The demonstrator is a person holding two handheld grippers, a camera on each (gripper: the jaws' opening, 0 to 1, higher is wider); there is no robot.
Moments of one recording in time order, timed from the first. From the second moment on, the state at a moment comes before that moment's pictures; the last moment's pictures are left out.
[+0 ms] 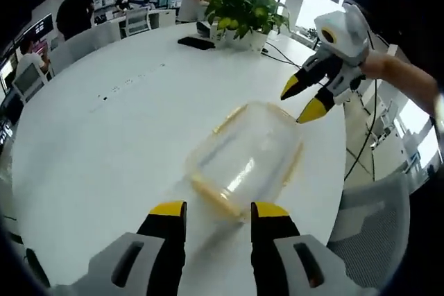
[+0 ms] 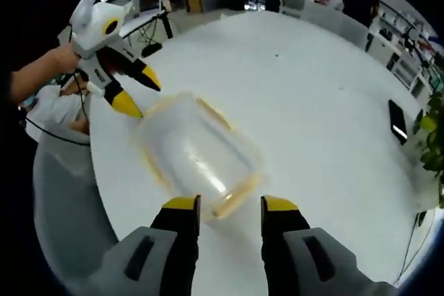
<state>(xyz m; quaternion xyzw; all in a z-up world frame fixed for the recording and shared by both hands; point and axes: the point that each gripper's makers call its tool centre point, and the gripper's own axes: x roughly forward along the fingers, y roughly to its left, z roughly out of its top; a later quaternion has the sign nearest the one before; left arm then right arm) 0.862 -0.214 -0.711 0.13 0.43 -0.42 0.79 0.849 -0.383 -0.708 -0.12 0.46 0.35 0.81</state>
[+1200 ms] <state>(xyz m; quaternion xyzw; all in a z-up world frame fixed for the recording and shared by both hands) 0.858 -0.238 -0.726 0.04 0.46 -0.41 0.79 0.845 -0.364 -0.724 -0.03 0.48 0.33 0.81</state>
